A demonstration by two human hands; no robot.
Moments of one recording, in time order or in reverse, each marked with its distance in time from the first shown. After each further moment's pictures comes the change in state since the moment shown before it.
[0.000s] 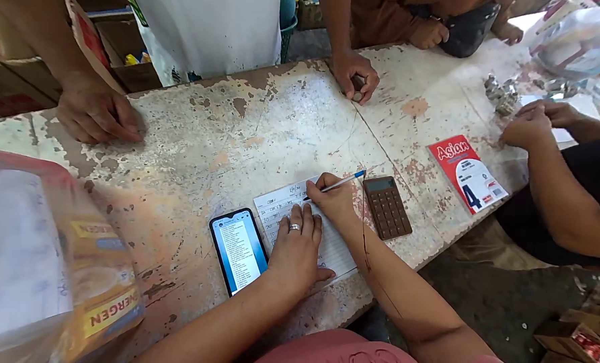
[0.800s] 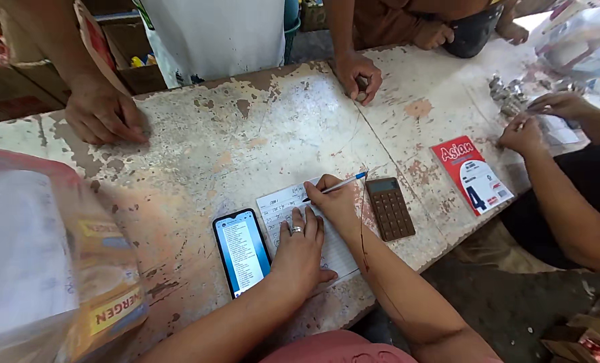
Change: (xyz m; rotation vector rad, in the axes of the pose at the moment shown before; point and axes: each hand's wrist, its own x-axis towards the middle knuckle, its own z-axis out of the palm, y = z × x) left_hand -0.002 0.005 -0.005 -0.003 -0.053 -0.029; right_hand -0.002 -0.001 0.003 0.084 -0.025 -0.006
